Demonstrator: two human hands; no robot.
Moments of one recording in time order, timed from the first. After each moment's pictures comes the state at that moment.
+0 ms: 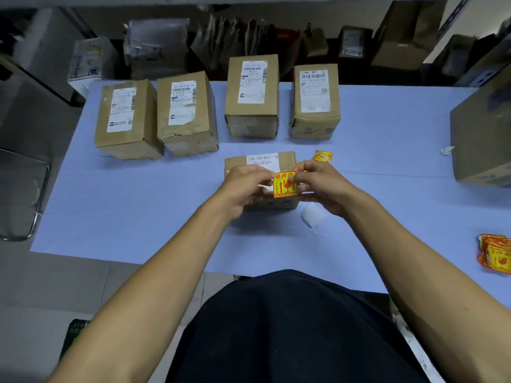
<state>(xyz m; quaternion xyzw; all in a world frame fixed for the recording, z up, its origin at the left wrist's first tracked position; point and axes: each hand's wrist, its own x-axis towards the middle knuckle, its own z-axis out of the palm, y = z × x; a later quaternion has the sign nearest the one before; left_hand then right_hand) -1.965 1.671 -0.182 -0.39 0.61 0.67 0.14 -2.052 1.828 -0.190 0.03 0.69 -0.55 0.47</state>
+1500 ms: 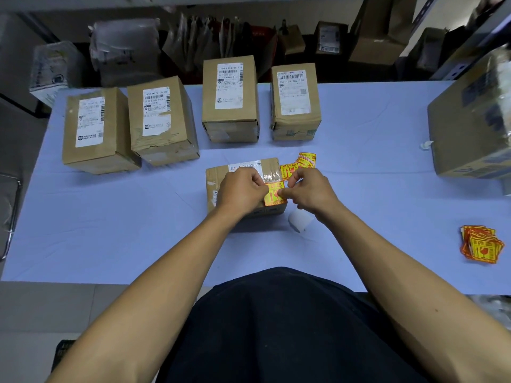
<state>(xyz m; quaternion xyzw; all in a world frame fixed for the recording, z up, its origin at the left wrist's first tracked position) -1.996 1.681 -0.214 -0.27 0.89 0.34 0.10 -2.058 1.832 -0.221 -0.01 0.88 -0.37 0.31</state>
